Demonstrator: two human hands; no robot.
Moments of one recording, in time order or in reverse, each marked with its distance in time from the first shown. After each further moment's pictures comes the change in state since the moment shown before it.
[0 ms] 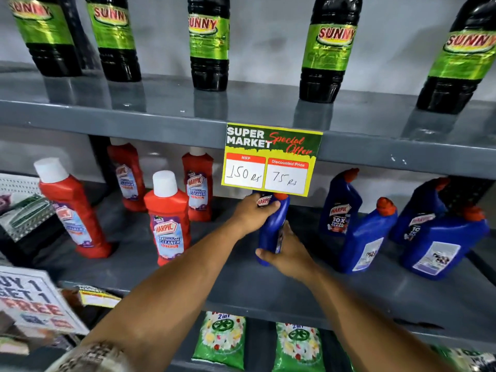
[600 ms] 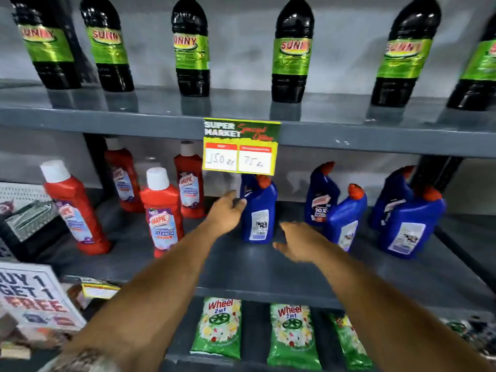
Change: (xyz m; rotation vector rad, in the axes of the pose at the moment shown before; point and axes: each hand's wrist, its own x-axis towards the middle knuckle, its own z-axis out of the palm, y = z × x) left_hand -0.039 -0.004 -0.018 0.174 0.102 0.047; right_hand -0.037 -0.014 -0.055 -0.656 -0.134 -0.050
